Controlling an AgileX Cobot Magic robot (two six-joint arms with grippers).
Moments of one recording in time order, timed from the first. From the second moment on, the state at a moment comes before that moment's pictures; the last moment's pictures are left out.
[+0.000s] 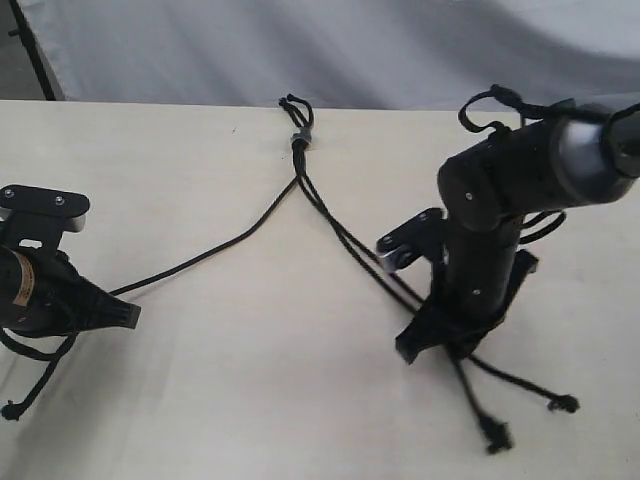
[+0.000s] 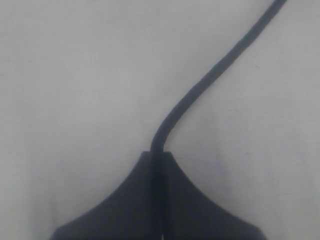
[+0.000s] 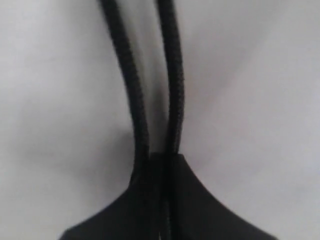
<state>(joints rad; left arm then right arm) -0.21 1.55 -0.53 0.62 0.16 -0.75 0.40 1.95 -1.02 -0.11 0.82 -0.05</state>
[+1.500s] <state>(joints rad) -0.21 1.55 -0.53 0.62 0.16 -0.78 0.11 1.95 -1.05 0.19 0.66 -0.21</state>
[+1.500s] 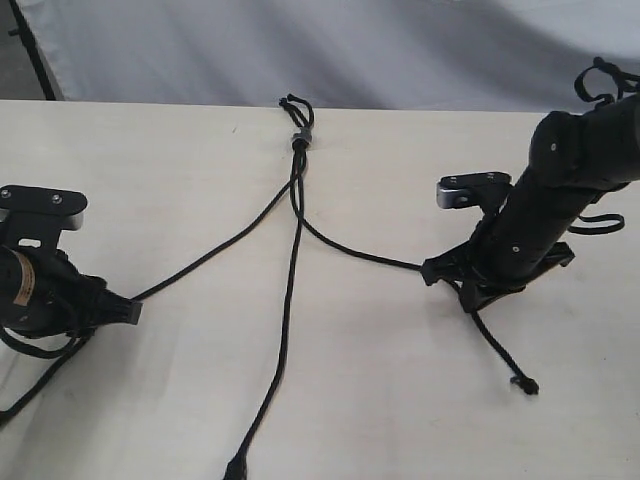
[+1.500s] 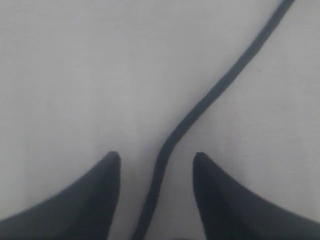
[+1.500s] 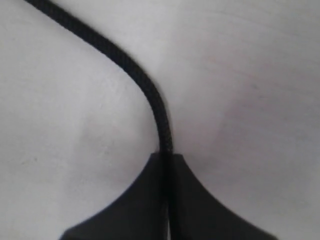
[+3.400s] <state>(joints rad) -0.54 1.69 -0.90 0.83 0.70 -0.70 0.11 1.85 -1.07 0.14 0.68 -0.17</state>
